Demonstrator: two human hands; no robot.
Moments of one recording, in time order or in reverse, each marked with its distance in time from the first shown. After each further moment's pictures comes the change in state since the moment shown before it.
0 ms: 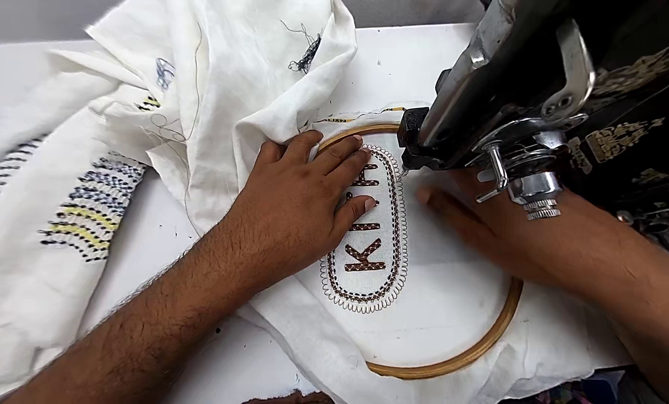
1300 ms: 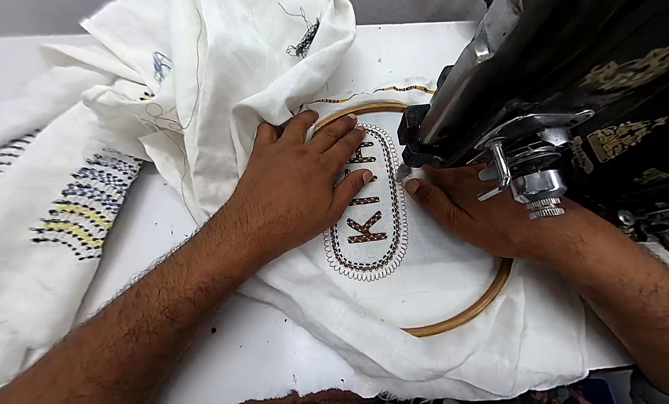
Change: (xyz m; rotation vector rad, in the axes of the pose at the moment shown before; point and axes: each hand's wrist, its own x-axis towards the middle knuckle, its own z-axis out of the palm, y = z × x) left_hand 0.016 -0.010 0.008 -0.018 0.043 -0.069; right_hand 0.016 0.023 0.028 0.028 -0.072 -0.046
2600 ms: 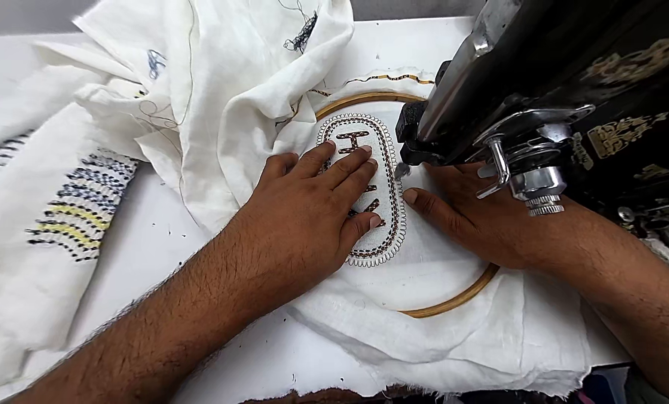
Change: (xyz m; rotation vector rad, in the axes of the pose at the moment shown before) left_hand -0.028 0.026 -0.015 -0.024 -0.099 0.102; right_hand -0.011 -0.015 -0.008 -0.035 -0.070 0.119
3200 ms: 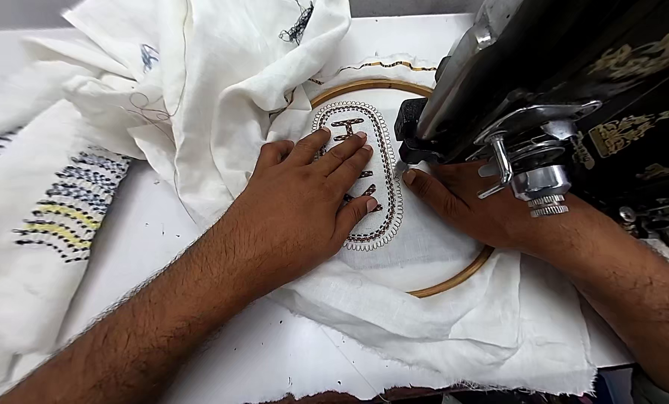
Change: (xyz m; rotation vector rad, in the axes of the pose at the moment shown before) left_hand 0.009 -0.010 0.006 -0.011 0.032 -0.020; right_hand 0.023 0.027 0.020 0.024 0.096 -0.060
